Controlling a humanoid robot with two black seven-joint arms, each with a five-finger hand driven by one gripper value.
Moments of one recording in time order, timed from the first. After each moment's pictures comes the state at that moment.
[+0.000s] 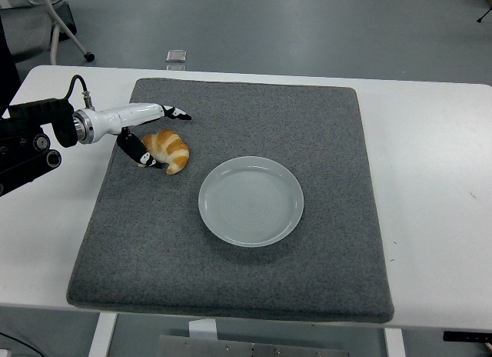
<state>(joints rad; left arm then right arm) -0.94 0.66 -0.24 -1.03 1.35 -0.07 -0.29 0.06 0.00 -0.15 0.13 0.03 -0.02 -0.06</state>
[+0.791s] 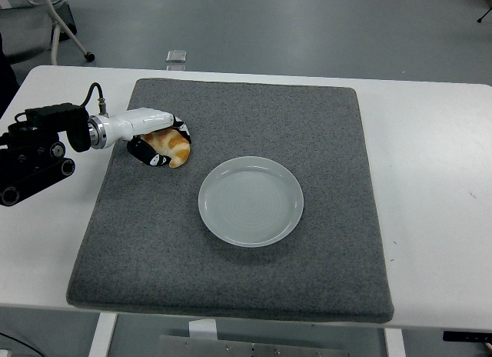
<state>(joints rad) -0.93 0.61 -0.24 -1.00 1.48 -0.03 -0.26 0.06 0.00 -0.15 0.13 0.03 -0.02 -0.06</state>
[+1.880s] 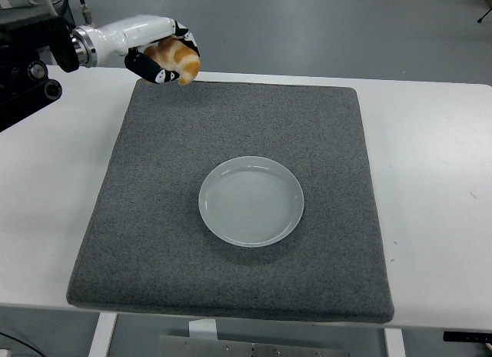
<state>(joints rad) -1.21 0.69 -0.26 -1.07 1.35 -0.05 -0.26 0.06 0.00 -0.15 0.13 0.03 -0.02 -0.06</state>
